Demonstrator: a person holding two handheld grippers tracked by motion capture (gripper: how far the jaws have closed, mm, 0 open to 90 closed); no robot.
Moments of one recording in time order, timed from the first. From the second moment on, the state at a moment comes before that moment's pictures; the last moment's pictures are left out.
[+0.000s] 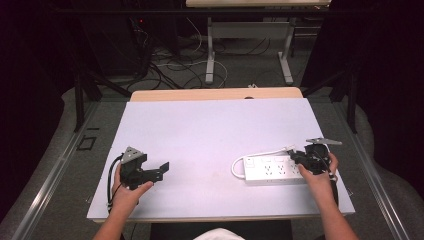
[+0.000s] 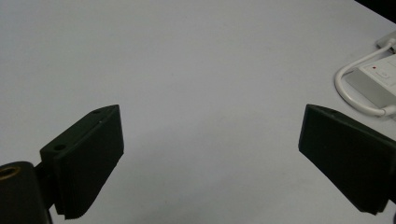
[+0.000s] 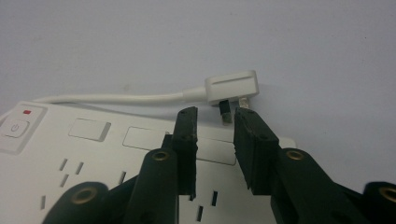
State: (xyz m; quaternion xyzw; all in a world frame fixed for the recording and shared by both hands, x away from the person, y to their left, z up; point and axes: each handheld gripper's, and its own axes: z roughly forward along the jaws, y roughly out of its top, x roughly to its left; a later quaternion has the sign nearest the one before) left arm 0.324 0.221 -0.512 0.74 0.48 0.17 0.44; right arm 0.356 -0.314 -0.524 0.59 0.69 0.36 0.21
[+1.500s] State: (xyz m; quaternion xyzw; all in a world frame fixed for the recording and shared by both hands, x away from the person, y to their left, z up) left arm 0.323 0.221 -0.512 0.73 0.49 0.17 0.44; right arm 0.340 -0.274 -0.510 0.54 0.72 0.39 0.18
